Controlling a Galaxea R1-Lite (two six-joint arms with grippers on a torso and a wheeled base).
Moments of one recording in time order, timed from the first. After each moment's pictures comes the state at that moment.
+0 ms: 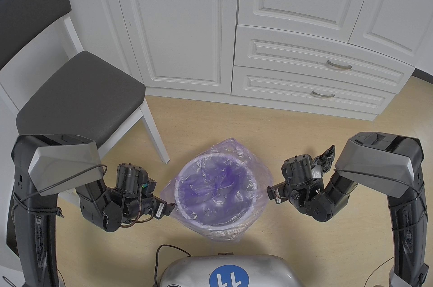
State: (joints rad) left arm -0.32 2.37 -0.72 -0.94 0.02 0.18; right arm 0.47 2.43 -0.96 -0.86 -0.42 -0.08
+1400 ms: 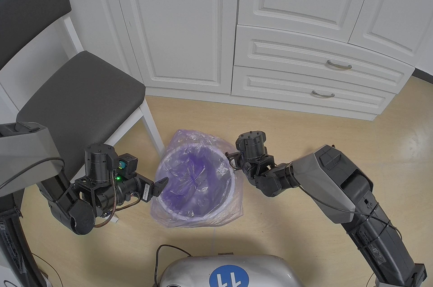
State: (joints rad) left arm -0.32 2.06 -0.52 -1.12 -0.03 0.18; right arm 0.54 2.81 -1.91 -0.53 -0.42 -0.01
